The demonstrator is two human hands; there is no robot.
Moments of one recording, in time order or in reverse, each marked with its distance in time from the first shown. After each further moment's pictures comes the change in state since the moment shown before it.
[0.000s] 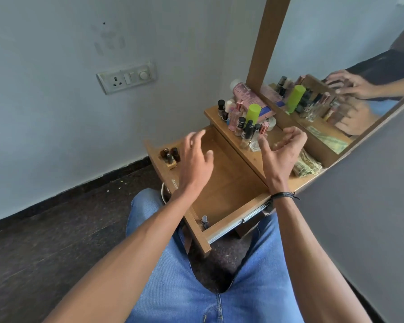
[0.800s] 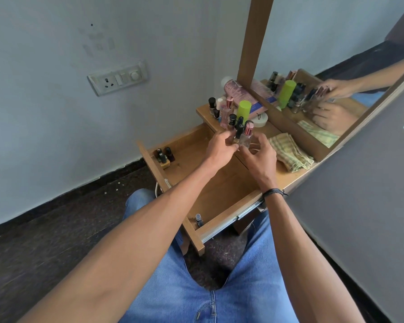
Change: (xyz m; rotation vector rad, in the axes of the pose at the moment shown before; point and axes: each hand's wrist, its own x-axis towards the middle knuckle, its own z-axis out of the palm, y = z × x) left_hand 0.037 0.047 0.062 -0.200 -0.424 -0.187; right_hand -0.007 0.023 0.004 -0.125 -0.387 0.080
